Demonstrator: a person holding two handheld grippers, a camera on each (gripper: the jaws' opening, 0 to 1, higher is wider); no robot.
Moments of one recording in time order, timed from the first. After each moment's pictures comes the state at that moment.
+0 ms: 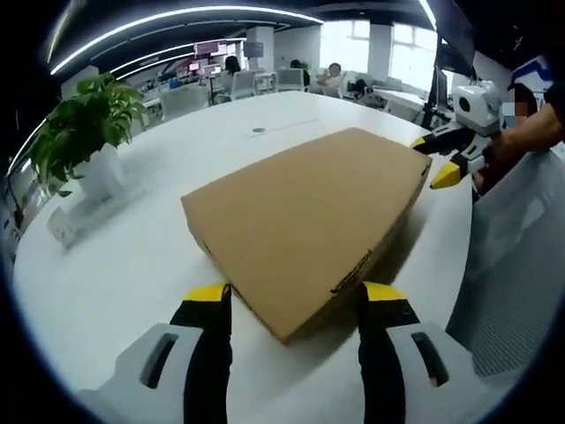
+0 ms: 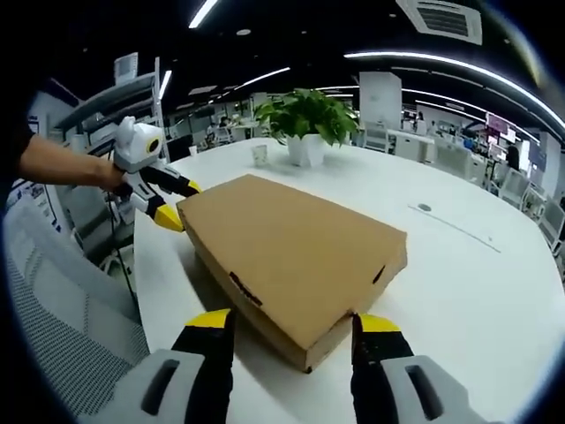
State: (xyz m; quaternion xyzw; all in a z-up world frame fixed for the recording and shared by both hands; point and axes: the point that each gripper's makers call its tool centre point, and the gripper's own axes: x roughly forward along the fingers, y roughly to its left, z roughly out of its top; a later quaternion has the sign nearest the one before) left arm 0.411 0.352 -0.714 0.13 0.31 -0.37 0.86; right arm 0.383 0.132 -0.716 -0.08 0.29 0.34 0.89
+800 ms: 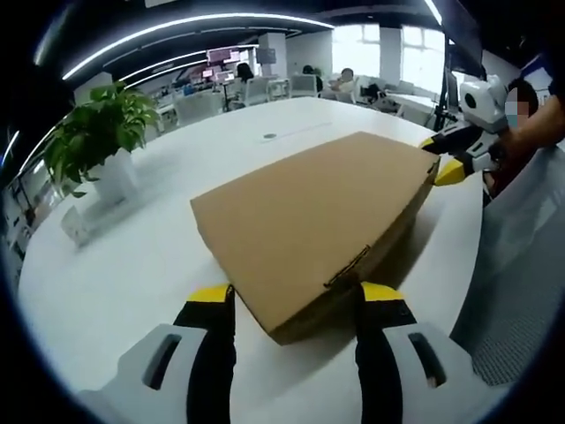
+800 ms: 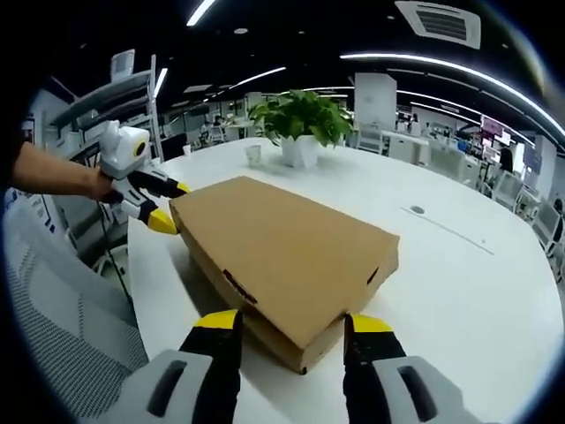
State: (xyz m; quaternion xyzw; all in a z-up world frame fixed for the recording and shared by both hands) left arm 0.413 0.355 -0.709 0.14 0.30 -0.34 0.88; right arm 0.384 0.130 -0.708 -0.08 0.29 0.32 0.90
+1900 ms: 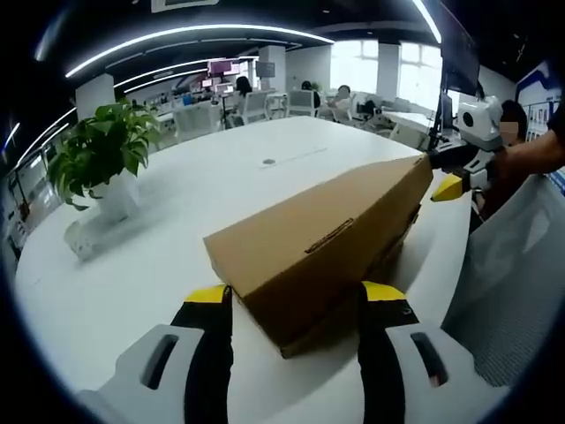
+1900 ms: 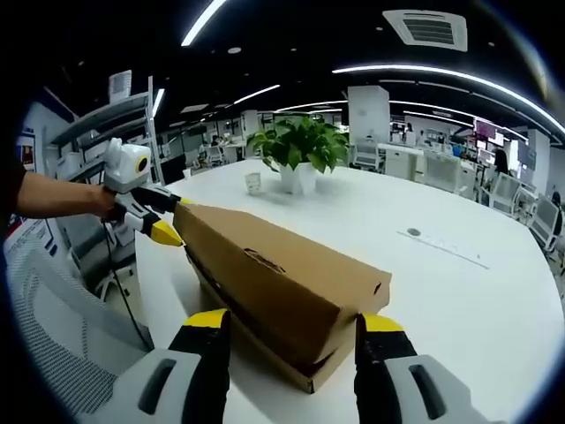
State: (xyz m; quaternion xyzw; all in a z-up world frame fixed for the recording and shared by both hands) left arm 0.419 0.352 -0.657 0.11 0.27 -0.36 0.89; right arm 0.390 0.137 -0.657 -0.05 0.25 0.32 0.91
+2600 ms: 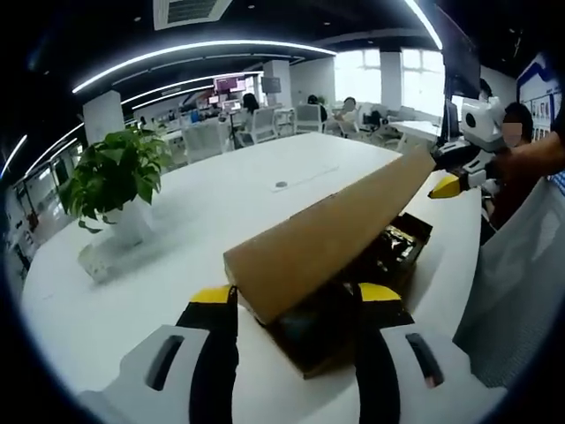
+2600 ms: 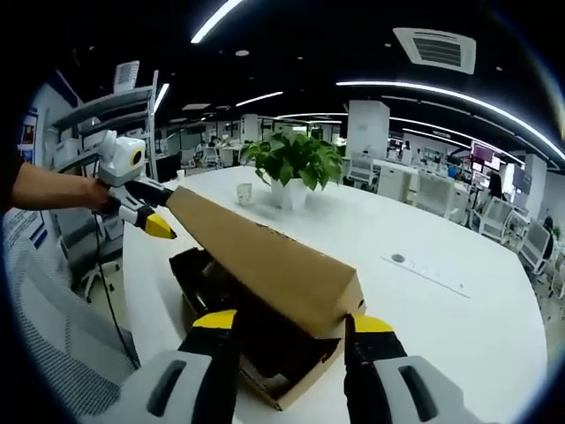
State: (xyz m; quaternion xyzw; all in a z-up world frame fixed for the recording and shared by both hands) left arm 0.444 0.353 -0.626 0.12 0.23 -0.34 0.90; right arm 0.419 0.127 -0.627 -0.08 0.22 0.30 0.92
